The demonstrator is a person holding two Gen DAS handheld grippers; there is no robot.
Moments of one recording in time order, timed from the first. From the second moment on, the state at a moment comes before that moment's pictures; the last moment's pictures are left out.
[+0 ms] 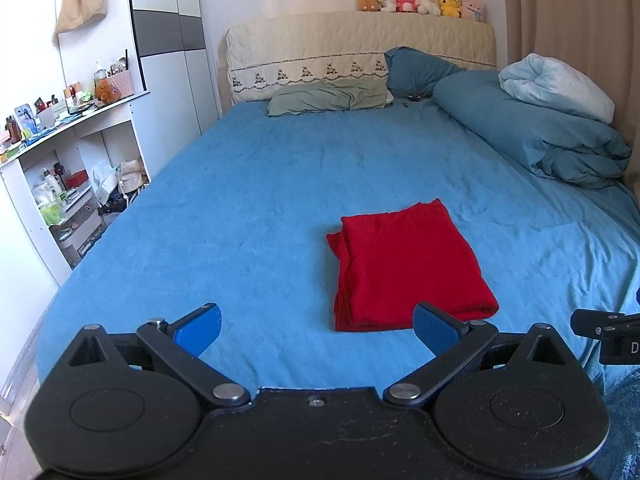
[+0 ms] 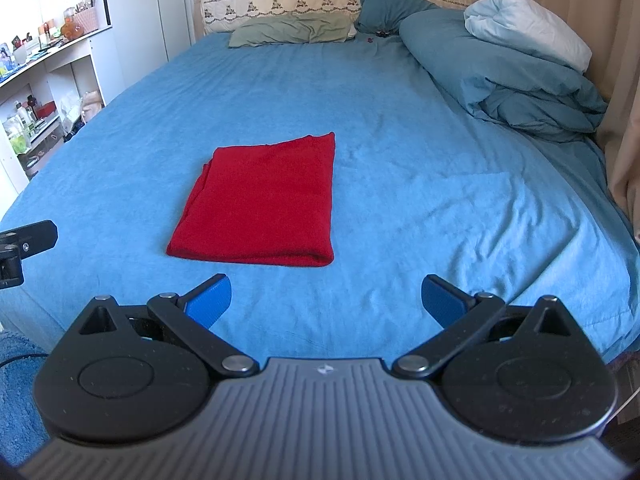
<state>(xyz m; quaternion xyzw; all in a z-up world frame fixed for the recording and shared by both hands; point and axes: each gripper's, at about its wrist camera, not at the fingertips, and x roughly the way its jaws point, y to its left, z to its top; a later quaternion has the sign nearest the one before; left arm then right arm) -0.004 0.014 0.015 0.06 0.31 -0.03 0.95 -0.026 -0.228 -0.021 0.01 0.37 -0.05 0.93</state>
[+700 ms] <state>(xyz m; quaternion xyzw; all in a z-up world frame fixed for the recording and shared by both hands) -0.004 0.016 0.016 0.07 0.30 -0.04 0.95 -0.026 -0.230 -0.020 0.01 0.37 -0.05 0.93</state>
